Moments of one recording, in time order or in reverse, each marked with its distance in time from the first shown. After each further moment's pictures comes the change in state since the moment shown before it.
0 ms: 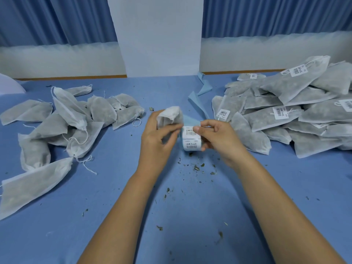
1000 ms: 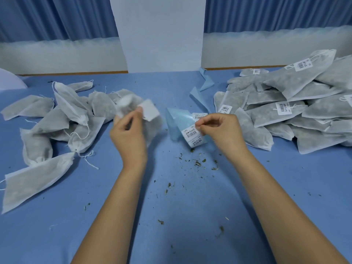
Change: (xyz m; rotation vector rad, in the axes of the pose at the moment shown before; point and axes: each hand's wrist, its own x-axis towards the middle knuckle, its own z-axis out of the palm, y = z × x) left_hand 0.011 -0.004 -0.022 -0.365 0.527 -0.628; right_hand -0.001 -0.001 0.004 -0.189 0.166 -0.199
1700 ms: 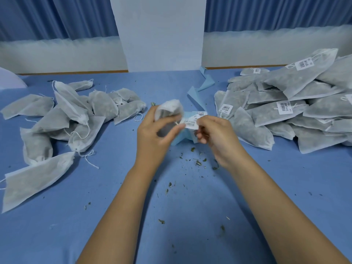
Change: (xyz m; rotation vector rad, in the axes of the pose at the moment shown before) left_hand -0.018 -0.004 0.004 0.282 -0.502 0.568; right_hand -0.010 -0.007 0.015 0.320 -0.057 0.193
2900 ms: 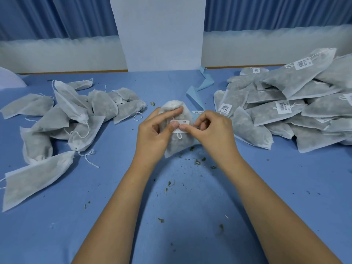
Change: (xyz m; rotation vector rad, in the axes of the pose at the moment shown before) left_hand 0.002 0.010 -0.004 -0.305 -0.125 -0.257; right_hand 0.004 0.008 0.002 -0.602 0.150 -0.467
